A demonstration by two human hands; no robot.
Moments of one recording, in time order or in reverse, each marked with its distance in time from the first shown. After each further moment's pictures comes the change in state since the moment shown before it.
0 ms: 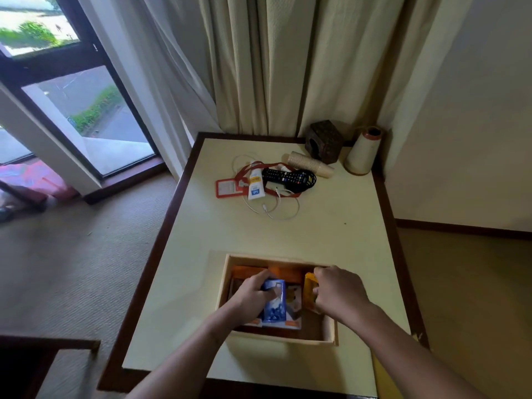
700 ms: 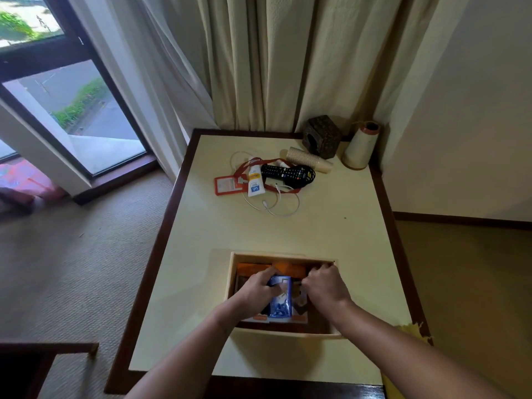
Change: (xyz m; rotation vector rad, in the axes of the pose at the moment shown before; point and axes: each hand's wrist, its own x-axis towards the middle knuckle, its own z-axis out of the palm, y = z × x) left_hand 0.009 -0.004 -0.006 -0.046 -0.107 -0.016; right_hand 0.024 -0.027 0.049 -0.578 0.003 -0.131
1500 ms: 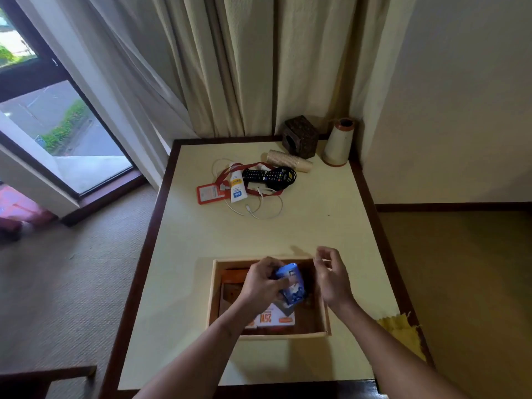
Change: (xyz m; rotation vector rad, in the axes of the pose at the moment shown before) left_hand 0.019 0.030 0.042 -0.090 0.268 0.055; right_hand -0.007 0.028 0.042 1.800 0.433 0.641
